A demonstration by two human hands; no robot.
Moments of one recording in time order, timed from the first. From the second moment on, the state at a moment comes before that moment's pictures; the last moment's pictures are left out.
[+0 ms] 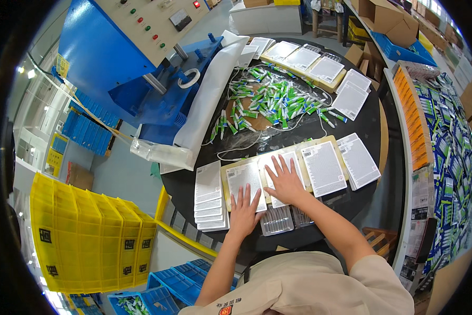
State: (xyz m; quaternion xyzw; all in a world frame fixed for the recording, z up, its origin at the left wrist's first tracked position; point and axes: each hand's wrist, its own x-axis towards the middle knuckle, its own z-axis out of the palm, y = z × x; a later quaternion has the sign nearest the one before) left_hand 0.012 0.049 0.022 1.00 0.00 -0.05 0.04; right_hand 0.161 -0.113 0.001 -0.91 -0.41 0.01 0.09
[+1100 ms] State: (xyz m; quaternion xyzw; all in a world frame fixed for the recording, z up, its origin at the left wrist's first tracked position) left_hand 0.034 -0.035 0.021 0.99 -0.10 -0.02 0.05; right_hand 0.247 -0.315 0.006 -0.93 -0.20 -0.19 0.23
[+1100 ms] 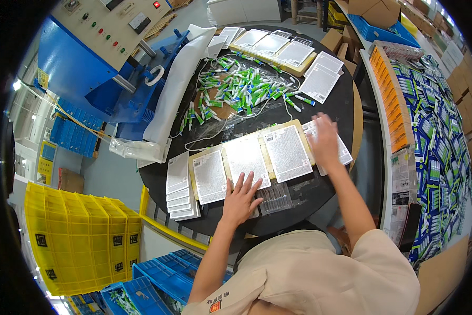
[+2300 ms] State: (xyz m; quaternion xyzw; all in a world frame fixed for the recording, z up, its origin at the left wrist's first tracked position) left_hand -0.155 0.006 -0.100 0.07 0.51 0.24 0.82; right_hand 0.253 -0.351 0.050 -0.85 -0.50 -0.02 -0.14
